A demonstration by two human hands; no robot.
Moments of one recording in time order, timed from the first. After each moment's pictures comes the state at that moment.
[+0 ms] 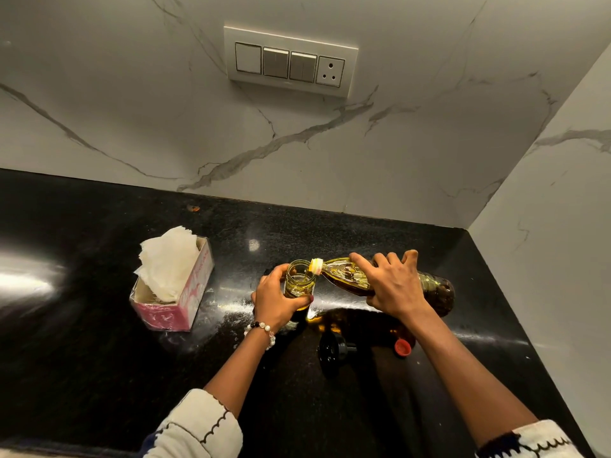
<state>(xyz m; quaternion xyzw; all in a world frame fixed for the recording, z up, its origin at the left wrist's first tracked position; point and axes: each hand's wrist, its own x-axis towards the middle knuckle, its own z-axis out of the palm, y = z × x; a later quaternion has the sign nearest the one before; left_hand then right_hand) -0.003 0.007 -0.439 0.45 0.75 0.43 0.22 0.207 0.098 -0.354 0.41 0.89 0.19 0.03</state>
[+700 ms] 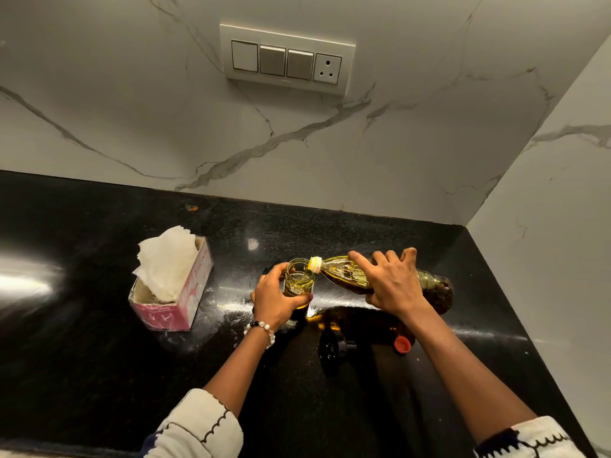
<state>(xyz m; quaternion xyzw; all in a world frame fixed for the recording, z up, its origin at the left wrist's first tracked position) -0.004 0.009 -0.443 0.45 0.75 0.44 0.20 0.207 0.097 -0.354 0.41 0.89 0.19 0.03</state>
